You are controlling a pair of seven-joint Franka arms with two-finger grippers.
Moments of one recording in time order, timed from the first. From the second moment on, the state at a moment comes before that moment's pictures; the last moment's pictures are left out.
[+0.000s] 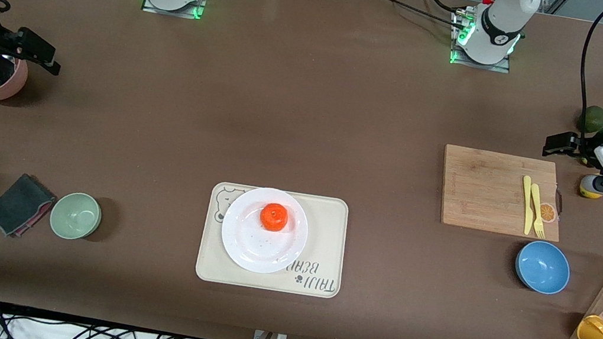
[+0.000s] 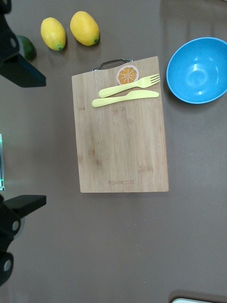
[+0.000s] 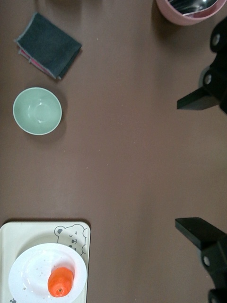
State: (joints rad) left arm -0.01 0.08 0.03 -1.72 -0.01 1.58 0.09; right arm -0.07 0.01 0.06 -1.64 0.10 1.63 -0.09
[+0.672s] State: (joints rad) left arm -0.01 0.08 0.03 -1.72 -0.01 1.58 0.09; right arm -0.07 0.03 0.05 -1.61 0.05 1.62 -0.08
